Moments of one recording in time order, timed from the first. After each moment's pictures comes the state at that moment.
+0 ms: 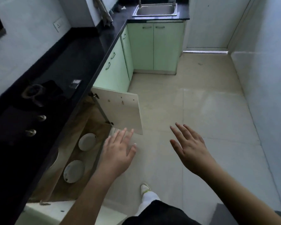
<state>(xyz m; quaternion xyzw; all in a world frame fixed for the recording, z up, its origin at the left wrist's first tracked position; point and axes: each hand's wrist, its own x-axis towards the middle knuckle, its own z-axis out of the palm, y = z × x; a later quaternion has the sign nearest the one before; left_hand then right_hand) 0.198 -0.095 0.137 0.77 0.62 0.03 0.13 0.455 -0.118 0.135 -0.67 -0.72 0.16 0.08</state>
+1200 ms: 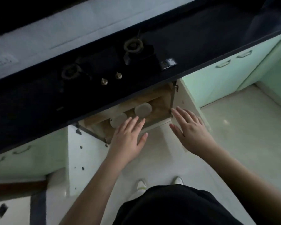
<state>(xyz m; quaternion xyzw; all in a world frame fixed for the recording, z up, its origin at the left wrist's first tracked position) 0.171 0.044 0.123 0.44 0.89 0.04 0.11 0.310 0.239 0.125 -0.22 -0.95 0.21 -0.03</state>
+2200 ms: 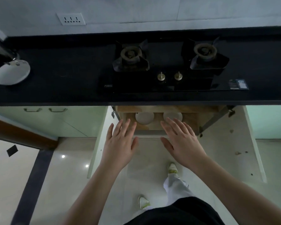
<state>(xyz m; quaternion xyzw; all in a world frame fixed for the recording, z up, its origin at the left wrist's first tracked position) 0.094 -0.117 0.086 0.23 0.97 0.02 0.01 0.151 0.106 0.098 0.02 -0.99 0.11 -0.06</state>
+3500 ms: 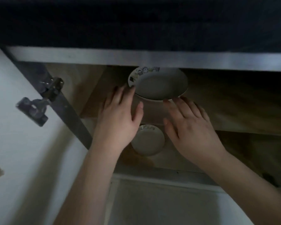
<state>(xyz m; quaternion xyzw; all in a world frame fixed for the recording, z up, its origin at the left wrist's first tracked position) -0.174 -0.018 -0.295 0.12 0.97 0.18 -0.10 -0.123 0.163 -0.313 0.04 -0.99 0.07 0.14</state>
